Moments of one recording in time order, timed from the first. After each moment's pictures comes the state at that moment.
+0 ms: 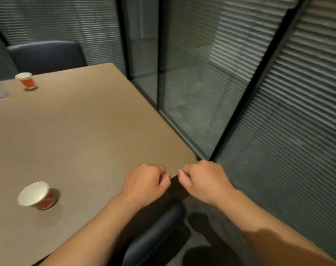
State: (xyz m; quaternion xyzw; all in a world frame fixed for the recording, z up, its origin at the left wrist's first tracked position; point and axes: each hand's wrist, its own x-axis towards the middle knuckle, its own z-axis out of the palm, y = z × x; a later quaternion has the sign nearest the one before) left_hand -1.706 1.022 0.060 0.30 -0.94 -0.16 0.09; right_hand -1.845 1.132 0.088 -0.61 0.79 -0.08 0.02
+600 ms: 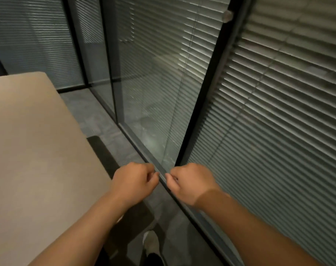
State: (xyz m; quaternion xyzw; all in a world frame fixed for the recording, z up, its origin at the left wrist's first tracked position) left_hand -2.032 1.023 0.057 0.24 -0.94 -0.19 0.13; right_hand -2.147 1.155 0.100 -0.56 0.83 -0.05 0.03
